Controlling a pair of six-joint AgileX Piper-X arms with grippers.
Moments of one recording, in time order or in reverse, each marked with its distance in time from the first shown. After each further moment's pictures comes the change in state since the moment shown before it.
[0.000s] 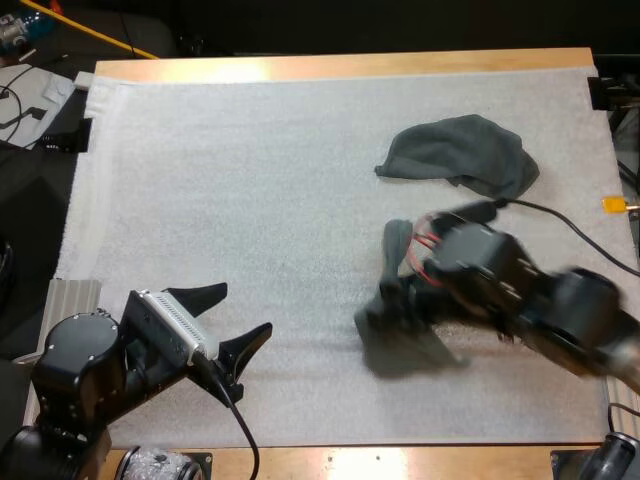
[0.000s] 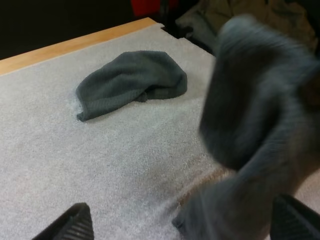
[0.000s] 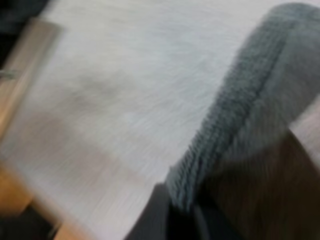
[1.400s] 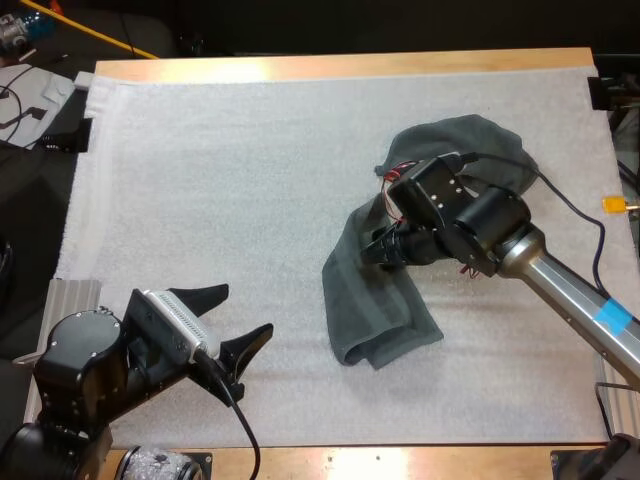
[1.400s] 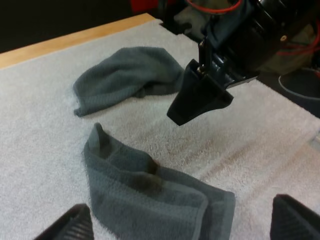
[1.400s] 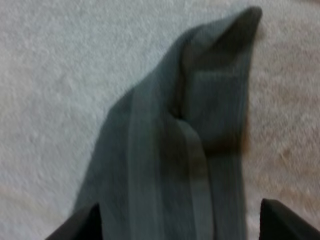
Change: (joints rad) left arm 0.000 0.008 0.000 0.009 0.004 0.000; right arm -0.204 0.400 -0.104 0.019 0.105 -0.178
